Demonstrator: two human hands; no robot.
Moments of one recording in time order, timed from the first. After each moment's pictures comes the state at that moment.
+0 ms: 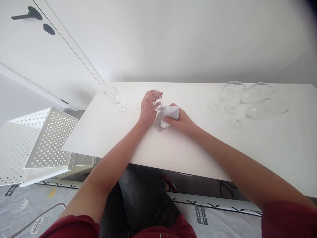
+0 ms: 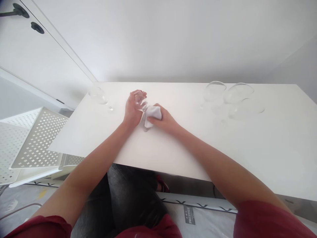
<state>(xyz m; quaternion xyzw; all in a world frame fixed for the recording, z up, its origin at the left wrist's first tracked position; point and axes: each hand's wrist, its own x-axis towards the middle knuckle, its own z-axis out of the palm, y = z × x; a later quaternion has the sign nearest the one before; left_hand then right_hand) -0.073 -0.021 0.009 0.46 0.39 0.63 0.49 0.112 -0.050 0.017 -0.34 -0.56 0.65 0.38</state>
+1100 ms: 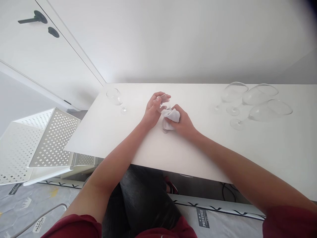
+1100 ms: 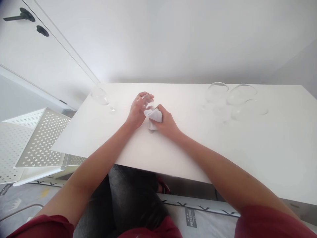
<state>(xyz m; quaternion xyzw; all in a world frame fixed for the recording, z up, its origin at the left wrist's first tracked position) -0.075 -0.021 0.004 0.51 0.33 0.57 0.56 0.105 -0.057 0.008 -0.39 -0.57 0.56 0.46</state>
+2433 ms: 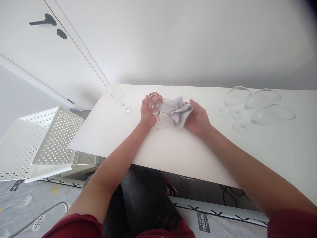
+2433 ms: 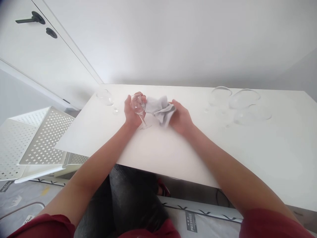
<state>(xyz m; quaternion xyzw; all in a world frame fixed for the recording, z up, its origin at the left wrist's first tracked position) -0.084 -0.021 0.019 0.31 0.30 0.68 0.59 0.134 -0.027 0.014 -0.35 -0.47 0.69 0.42</state>
